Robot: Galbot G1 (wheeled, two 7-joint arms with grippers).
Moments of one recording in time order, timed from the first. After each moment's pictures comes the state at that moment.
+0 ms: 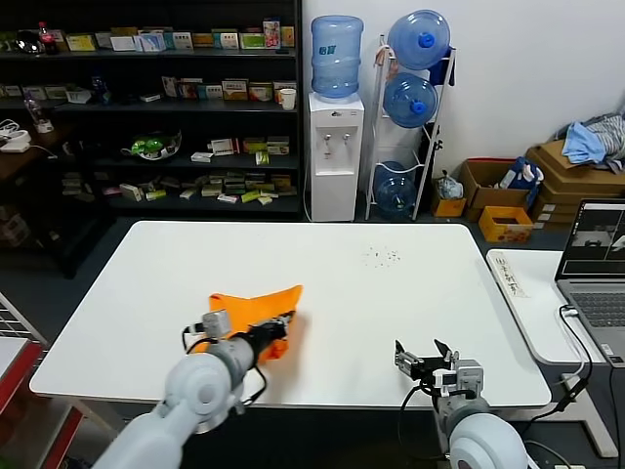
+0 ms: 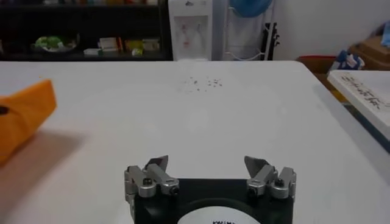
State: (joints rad) left arm 0.95 -1.09 -0.01 -1.90 -1.22 0.49 -0.48; right arm -1.34 0.99 0.26 2.08 0.73 -0.52 0.52
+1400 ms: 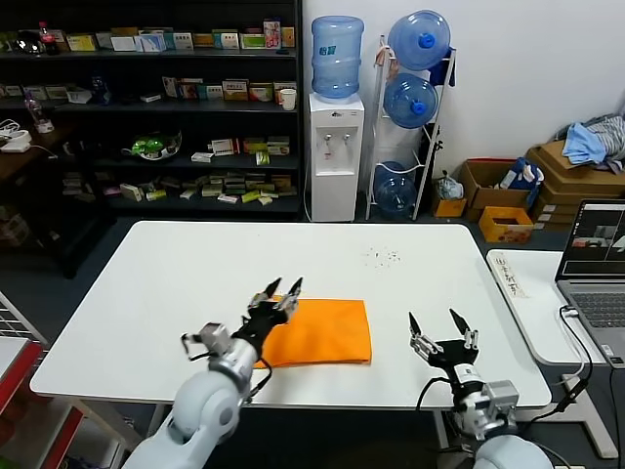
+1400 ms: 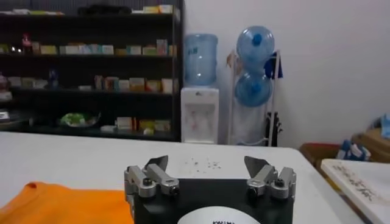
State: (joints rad) left arm 1.12 -1.21 -0.17 -1.87 -0.69 0.14 -0.13; right arm -1.51 1.06 0.44 2.07 0.43 -0.10 0.22
